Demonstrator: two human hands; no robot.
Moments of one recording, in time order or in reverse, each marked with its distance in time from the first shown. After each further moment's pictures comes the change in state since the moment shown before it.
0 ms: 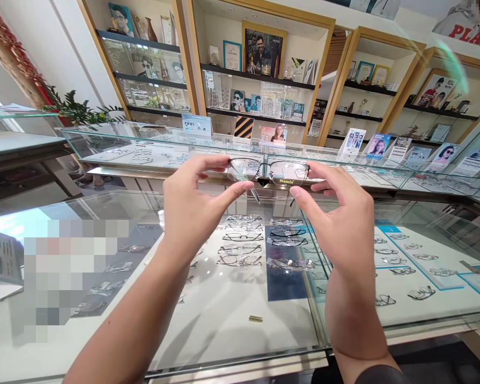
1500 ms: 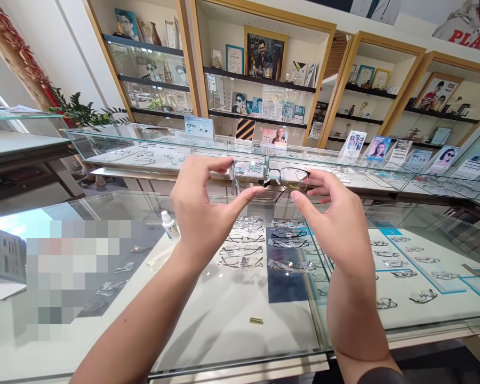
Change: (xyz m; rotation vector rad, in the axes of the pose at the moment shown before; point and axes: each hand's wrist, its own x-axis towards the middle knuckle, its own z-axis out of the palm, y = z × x) left_hand -0.008 0.006 0.007 0.049 0.154 0.228; right_hand 0.003 0.009 0.004 0.037 -0.135 0.140
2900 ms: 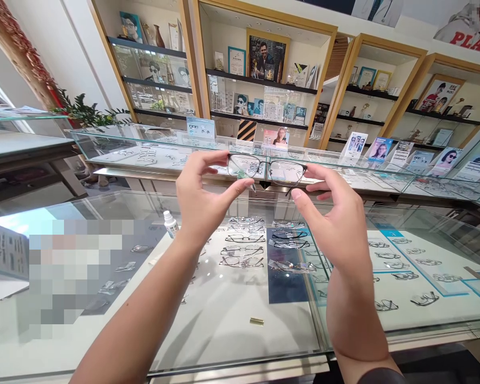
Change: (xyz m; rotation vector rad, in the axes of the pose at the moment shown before) left_hand 0.004 -0.042 0.014 -0.207 -0.005 -0.110; right_hand -0.001 -0.001 0.004 0.070 0.075 -0.144
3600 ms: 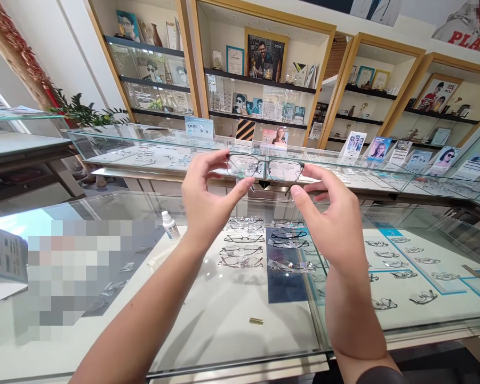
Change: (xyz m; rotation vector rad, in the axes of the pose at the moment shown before) left_hand -0.009 0.005 0.010 -0.021 -0.005 -0.065; right_hand 0.001 -0.002 0.003 0.049 -0.009 0.080
